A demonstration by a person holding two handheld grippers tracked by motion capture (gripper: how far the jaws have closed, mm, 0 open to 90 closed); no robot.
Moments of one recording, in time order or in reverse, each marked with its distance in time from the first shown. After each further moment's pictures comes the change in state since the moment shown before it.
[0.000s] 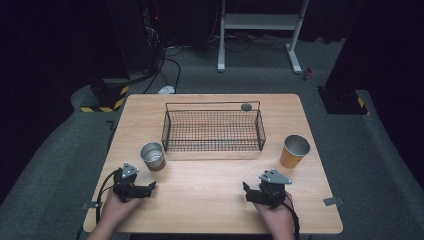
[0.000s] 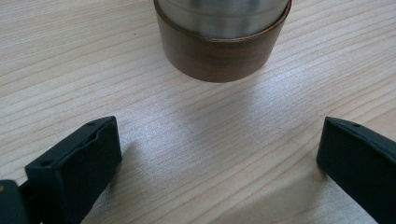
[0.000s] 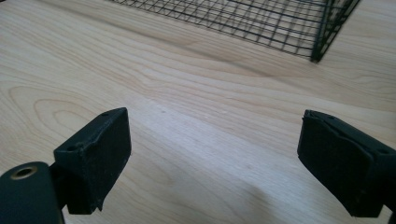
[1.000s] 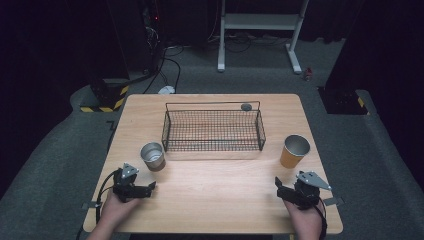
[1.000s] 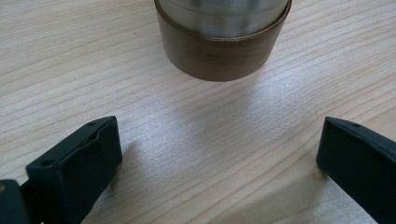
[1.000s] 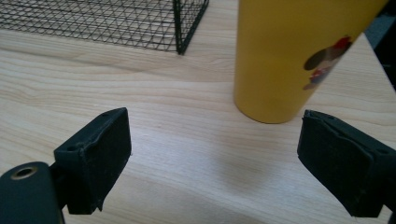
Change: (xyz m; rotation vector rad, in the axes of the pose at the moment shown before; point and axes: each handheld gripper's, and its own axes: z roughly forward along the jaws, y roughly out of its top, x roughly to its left) left arm 0.000 0.000 0.000 -0.001 0.001 0.001; right arm -0.070 -0.022 -0.042 -0.066 -0.181 0.143
